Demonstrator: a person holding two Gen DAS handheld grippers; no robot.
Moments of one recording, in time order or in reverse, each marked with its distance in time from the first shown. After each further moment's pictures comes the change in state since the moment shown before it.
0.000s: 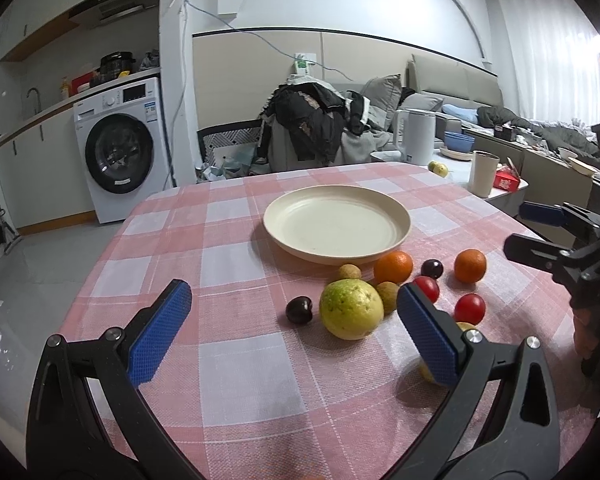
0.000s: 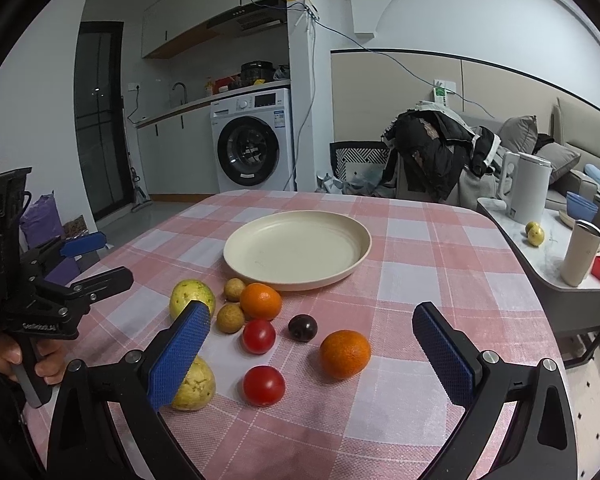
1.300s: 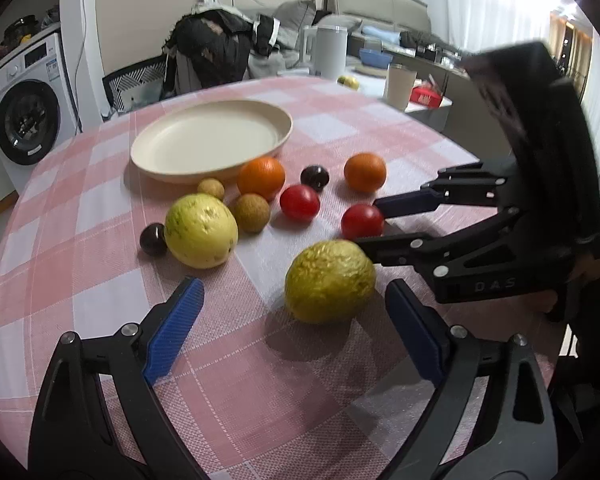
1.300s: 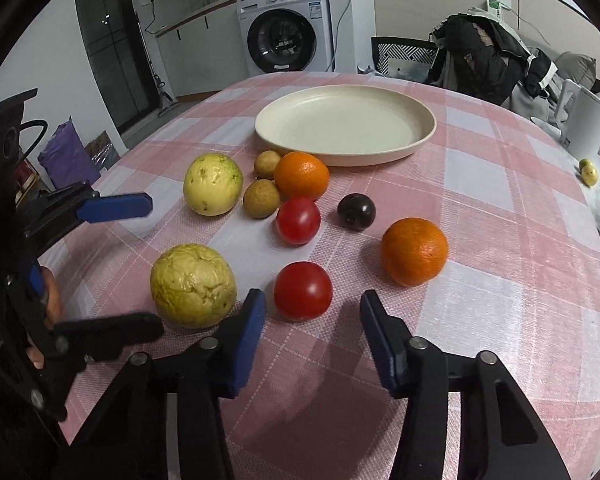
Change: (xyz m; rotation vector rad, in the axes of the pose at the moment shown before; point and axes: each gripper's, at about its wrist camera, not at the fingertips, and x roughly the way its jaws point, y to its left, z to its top) left arm 0.030 -0.067 -0.025 0.137 0.318 -0.298; right arm 0.054 0.015 -0.033 -0.050 0.431 0.152
